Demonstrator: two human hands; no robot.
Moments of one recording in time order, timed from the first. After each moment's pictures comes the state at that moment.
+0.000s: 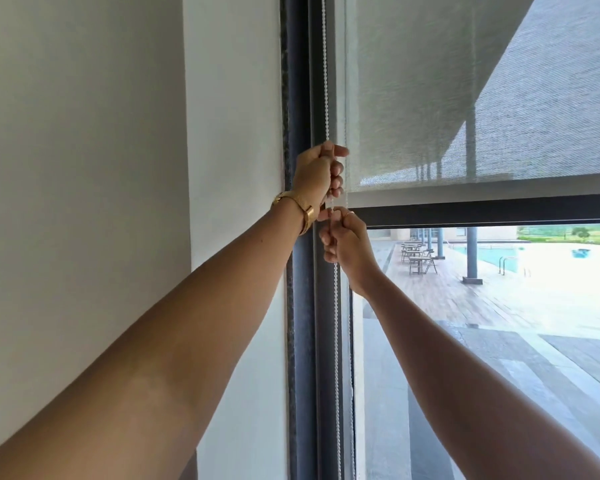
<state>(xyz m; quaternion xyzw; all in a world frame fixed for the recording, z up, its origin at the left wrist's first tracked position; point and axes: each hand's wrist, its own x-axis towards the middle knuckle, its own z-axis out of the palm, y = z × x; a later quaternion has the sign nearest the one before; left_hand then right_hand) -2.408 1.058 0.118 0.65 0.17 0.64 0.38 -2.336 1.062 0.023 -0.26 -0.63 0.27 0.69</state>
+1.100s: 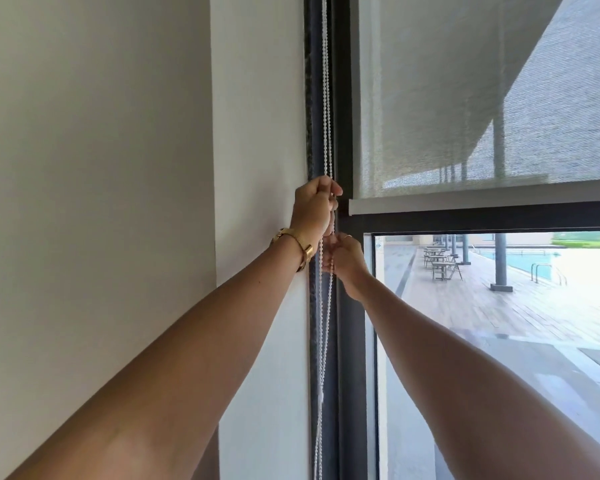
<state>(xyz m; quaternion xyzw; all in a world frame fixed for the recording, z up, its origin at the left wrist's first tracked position) -2.440 1.077 0.084 0.64 0.22 0.66 0.33 -2.358 1.144 0.013 -0.38 -0.61 0.27 0.65</state>
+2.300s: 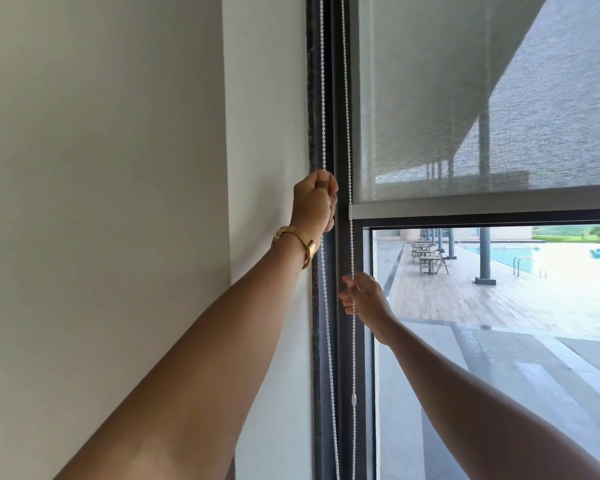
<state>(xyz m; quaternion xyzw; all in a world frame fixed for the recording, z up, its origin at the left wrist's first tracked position) -2.450 1.076 0.082 0.64 0.20 0.66 0.35 -2.333 1.120 -0.063 -0.44 -0.61 0.26 0.61</state>
